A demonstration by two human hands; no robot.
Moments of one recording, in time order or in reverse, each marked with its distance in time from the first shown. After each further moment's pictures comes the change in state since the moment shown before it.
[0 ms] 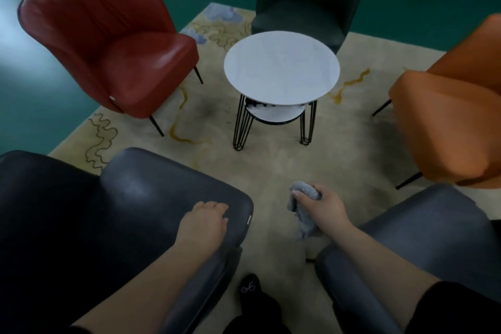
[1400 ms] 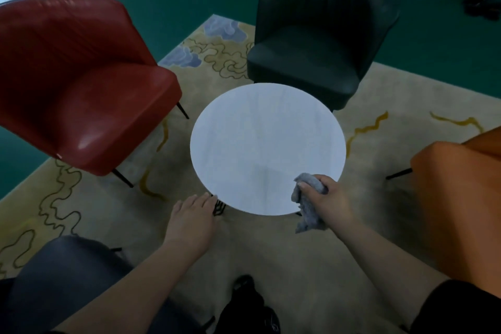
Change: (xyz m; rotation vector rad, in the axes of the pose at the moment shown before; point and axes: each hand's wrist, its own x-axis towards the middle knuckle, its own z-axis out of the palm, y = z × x) left_hand 0.464 0.076 -0.134 0.044 -0.007 -0.124; right_hand 0.498 -0.108 -0.117 0.091 -0.054 -0.019
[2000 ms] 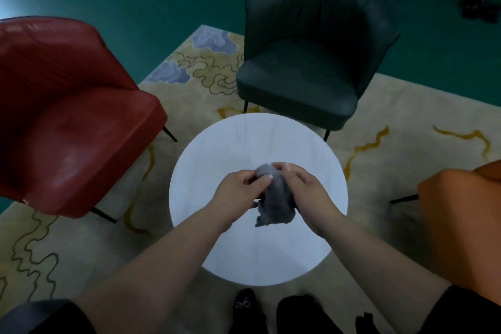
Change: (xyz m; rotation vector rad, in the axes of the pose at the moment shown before) left_hand 0.203 0.104 -0.119 -1.219 -0.153 -0.034; right_hand 0.159 -0.093 0.007 0.204 -0.239 0.001
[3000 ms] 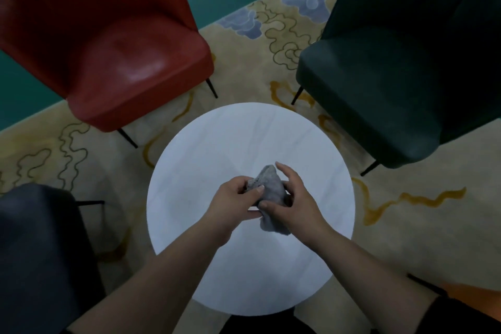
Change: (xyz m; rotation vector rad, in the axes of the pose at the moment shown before) left_hand 0.112 -0.007 0.080 -0.555 0.446 -0.293; right_hand 0.162 0.040 -0.075 -0.203 -0.553 0.026
